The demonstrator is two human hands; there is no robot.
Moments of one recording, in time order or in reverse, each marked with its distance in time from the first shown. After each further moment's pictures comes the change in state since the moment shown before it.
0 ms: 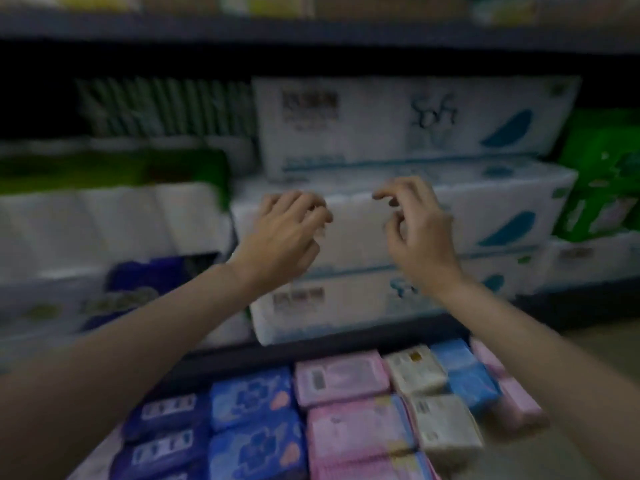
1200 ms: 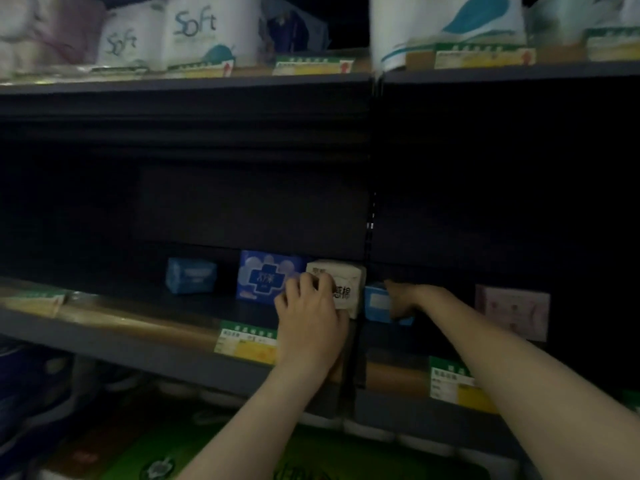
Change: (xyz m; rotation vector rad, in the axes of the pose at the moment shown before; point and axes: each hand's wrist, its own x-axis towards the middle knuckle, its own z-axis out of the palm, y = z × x) left_hand 0.011 -0.331 -0.213 0.244 0.181 -0.898; right_hand 0.434 -0.242 0.238 -0.463 -0.863 0.011
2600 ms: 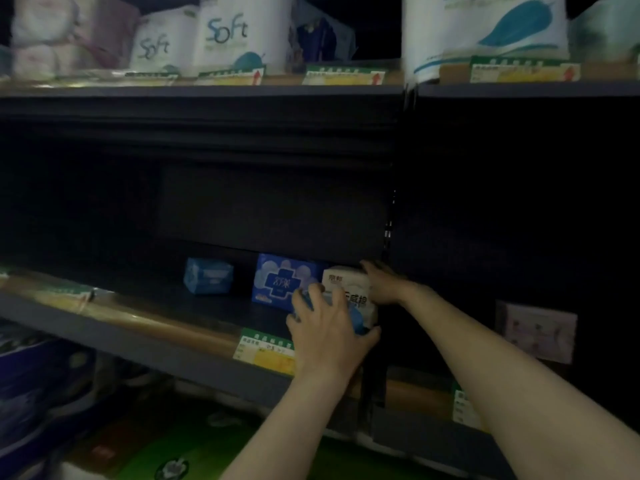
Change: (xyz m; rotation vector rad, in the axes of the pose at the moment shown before) left_hand 0.003 0.001 0.000 -0.006 -0.169 -0.162; right_hand 0.032 -0.044 -0.011 0.250 0.171 -0.189
